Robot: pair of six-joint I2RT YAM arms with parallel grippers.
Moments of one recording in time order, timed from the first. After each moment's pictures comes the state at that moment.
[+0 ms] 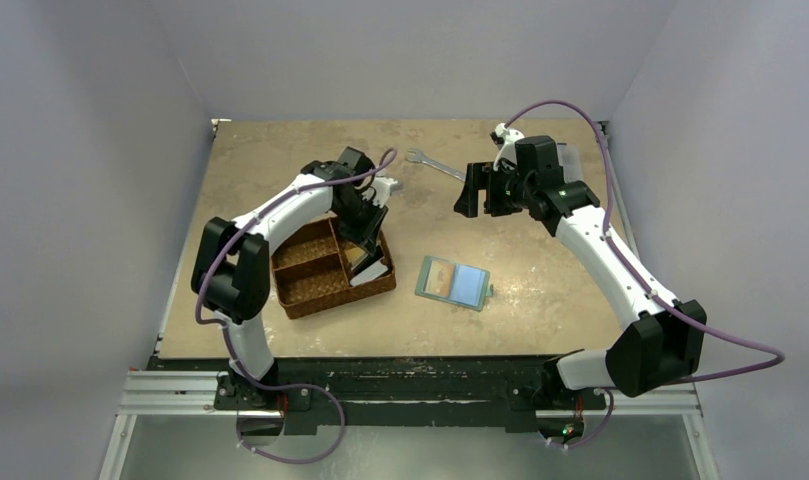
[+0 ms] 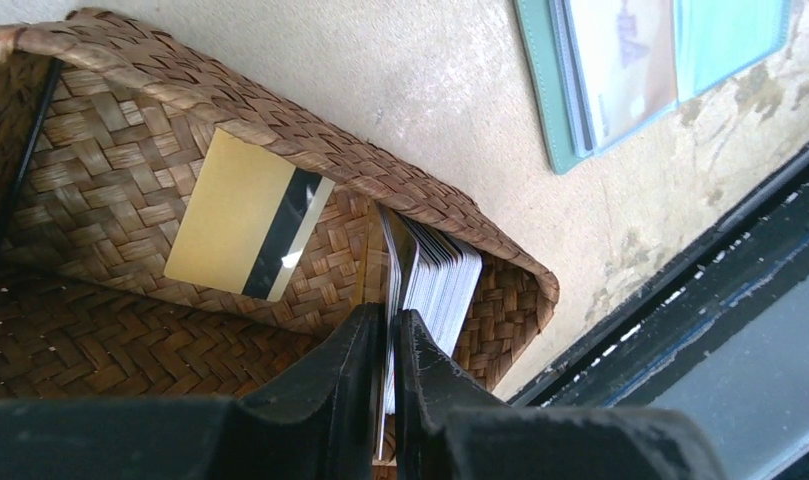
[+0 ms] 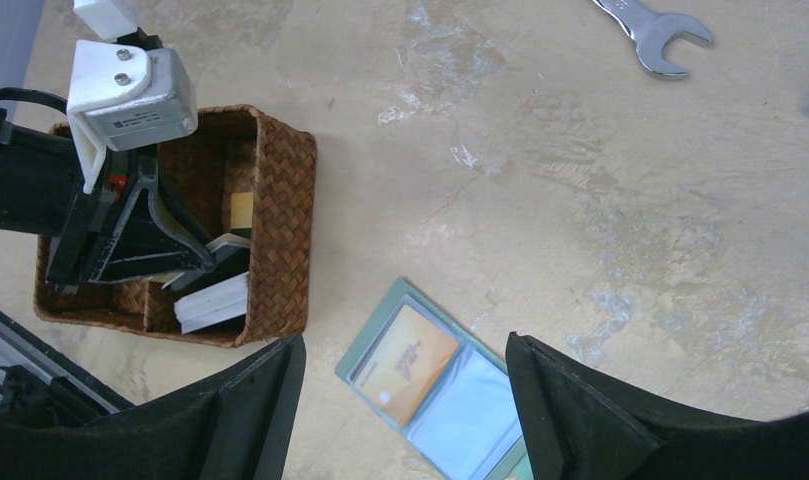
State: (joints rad) left arm -0.46 1.84 1.46 -0.92 0.38 0.10; right arm 0.33 1.37 1.26 -0.58 -0.25 0.25
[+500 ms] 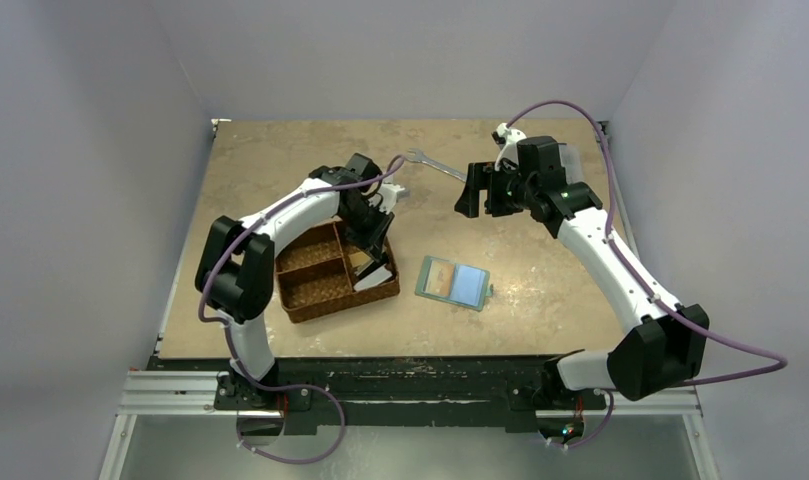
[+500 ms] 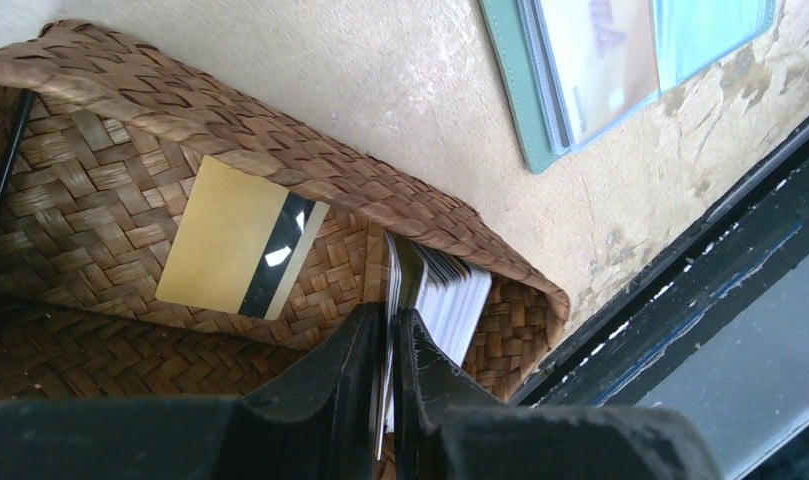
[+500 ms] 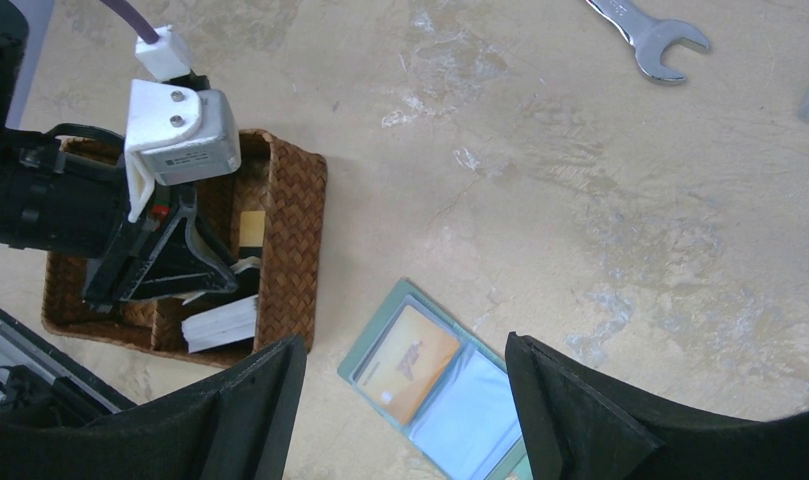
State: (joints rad) left arm -0.51 1.85 1.44 -0.89 0.38 0.08; right arm 0.33 1.35 1.25 -0.58 -0.25 0.25
